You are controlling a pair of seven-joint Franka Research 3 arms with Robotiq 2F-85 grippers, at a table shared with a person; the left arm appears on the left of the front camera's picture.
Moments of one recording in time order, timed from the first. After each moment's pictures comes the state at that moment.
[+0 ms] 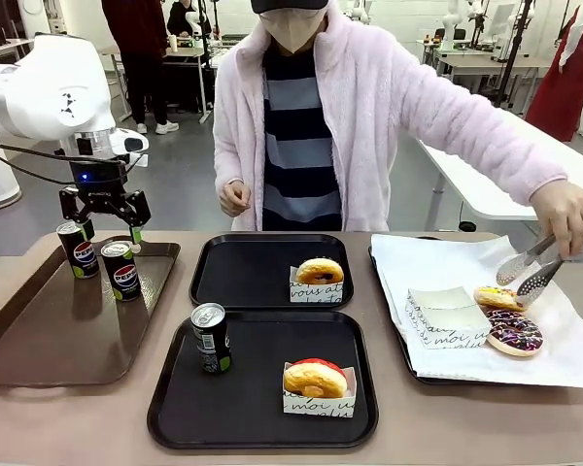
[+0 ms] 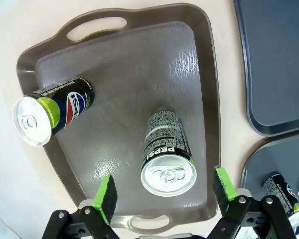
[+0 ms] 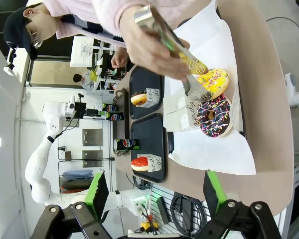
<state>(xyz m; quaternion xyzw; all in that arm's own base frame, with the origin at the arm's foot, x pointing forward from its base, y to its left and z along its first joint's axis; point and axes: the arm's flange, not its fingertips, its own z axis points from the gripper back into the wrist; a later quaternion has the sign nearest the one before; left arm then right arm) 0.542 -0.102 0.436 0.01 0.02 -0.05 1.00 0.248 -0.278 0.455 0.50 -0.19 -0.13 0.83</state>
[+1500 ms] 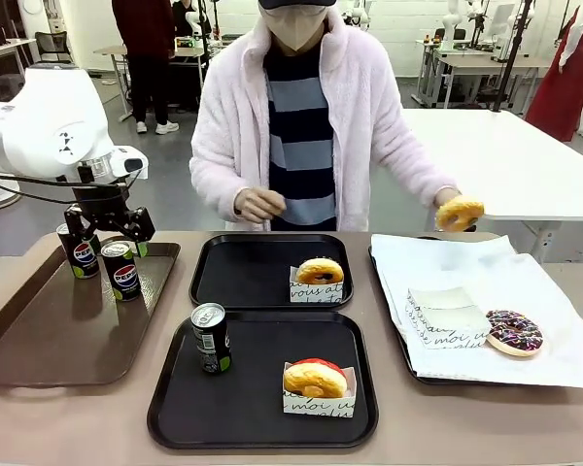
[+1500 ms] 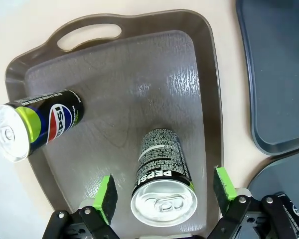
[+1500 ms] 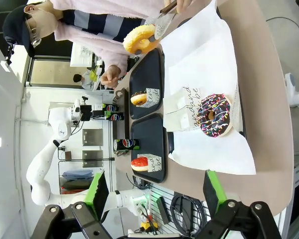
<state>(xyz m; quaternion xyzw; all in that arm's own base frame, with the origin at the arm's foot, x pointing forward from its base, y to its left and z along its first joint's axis) 0.526 -0.103 0.400 0.00 -0.04 -0.04 1.00 0.248 -0.278 0.455 0.50 -0.19 -0.13 0.83</state>
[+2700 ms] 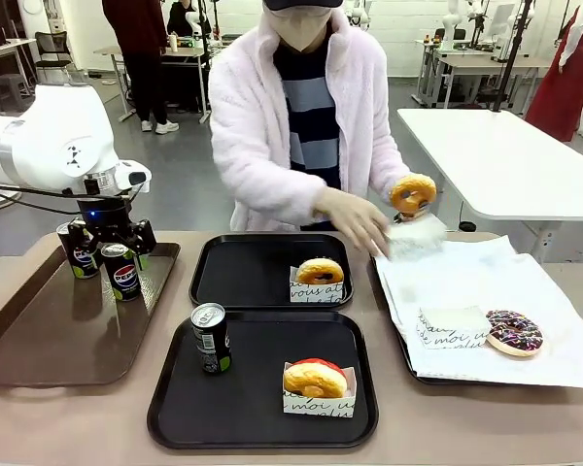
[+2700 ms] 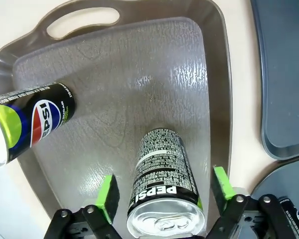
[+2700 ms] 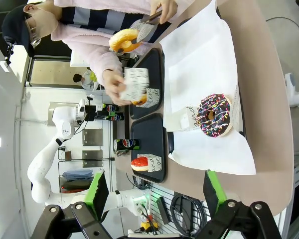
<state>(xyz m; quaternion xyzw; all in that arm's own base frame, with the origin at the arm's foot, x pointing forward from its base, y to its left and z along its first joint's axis) 0.527 -0.102 0.377 0.00 -0.02 -0.03 1.00 0.248 -0.278 0.455 0.50 -0.19 -0.13 0.83</state>
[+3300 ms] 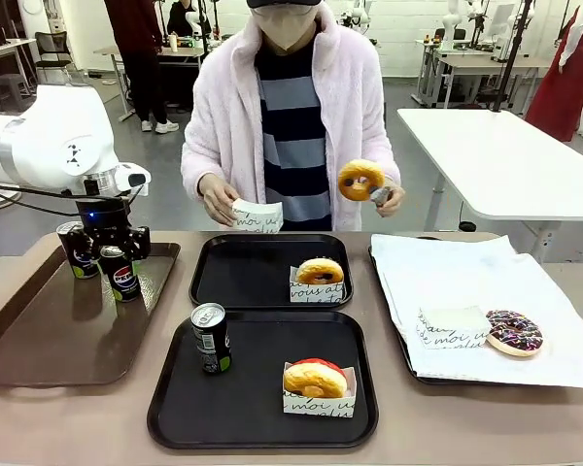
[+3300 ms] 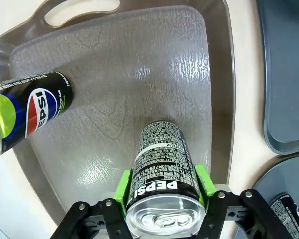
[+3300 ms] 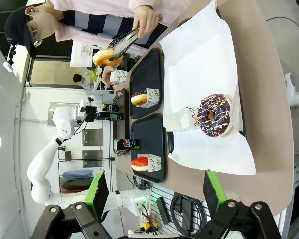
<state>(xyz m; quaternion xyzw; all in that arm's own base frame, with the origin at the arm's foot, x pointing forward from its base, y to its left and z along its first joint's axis) 0.524 -0.101 0.375 0.00 0.00 -0.02 1.00 0.248 -0.278 0.455 0.50 -0.19 -0.13 0.83</state>
